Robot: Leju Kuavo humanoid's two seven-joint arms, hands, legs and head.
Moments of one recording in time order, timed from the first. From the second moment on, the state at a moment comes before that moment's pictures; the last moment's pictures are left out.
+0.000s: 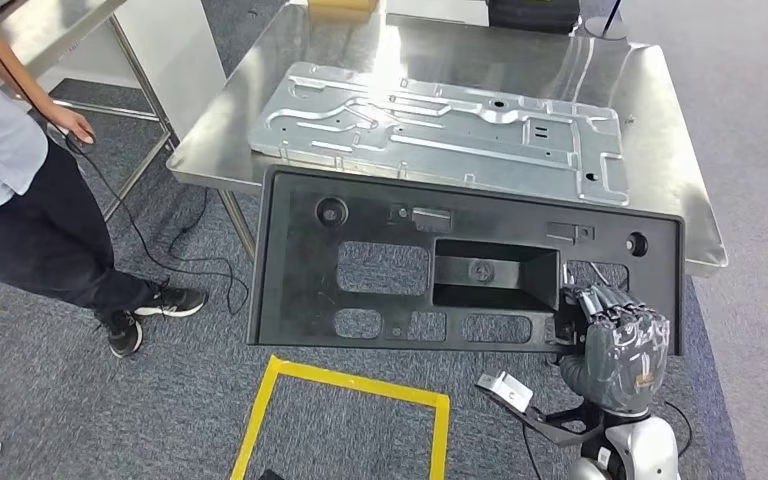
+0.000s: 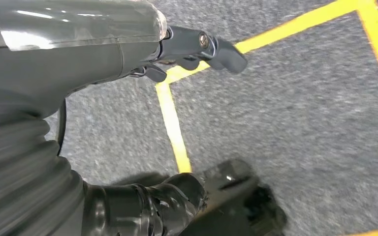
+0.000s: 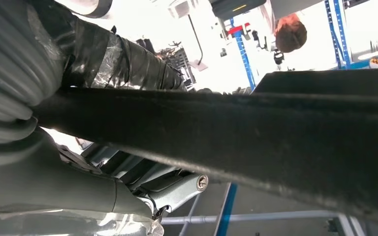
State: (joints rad) left arm -0.14 -0.09 -1.56 -0.13 1.24 0.47 -0.34; right arm -0.02 -0.18 0.23 -1.84 1.11 -0.67 -0.12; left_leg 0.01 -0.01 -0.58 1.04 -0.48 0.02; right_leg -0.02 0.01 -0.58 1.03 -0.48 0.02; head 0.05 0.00
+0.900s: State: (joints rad) left arm -0.14 -0.09 -1.56 -0.13 1.25 0.47 -0.34; right arm -0.01 -0.18 0.23 -1.83 1.11 -0.67 -0.12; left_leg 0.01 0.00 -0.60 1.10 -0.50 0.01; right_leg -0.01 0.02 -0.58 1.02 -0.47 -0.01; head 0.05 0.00
